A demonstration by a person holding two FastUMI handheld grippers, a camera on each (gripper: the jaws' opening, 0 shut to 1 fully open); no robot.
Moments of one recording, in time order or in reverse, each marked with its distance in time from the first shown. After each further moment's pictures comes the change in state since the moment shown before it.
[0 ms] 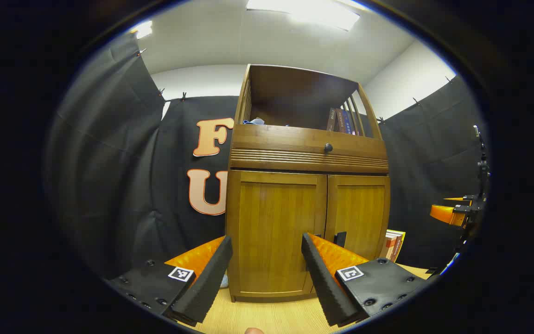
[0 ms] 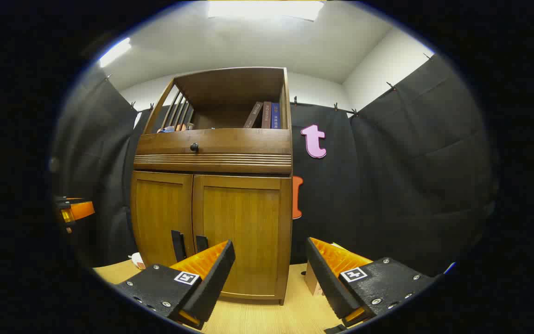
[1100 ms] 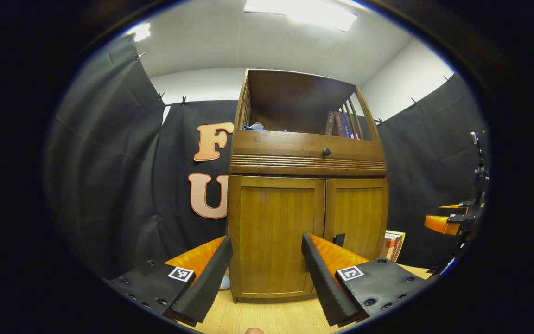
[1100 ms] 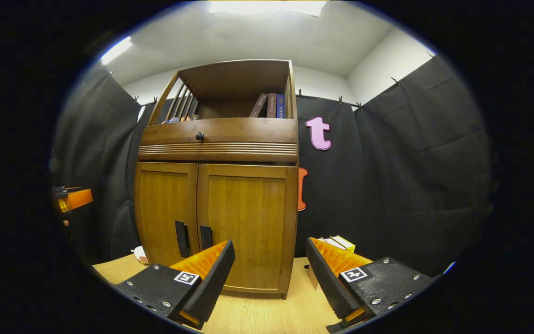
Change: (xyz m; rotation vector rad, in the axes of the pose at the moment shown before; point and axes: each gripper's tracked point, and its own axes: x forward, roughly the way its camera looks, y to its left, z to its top) left arm -0.012 -0.004 0.008 0.005 -0.015 0.003; right arm -0.002 0.017 -0.027 -0.001 0.059 0.030
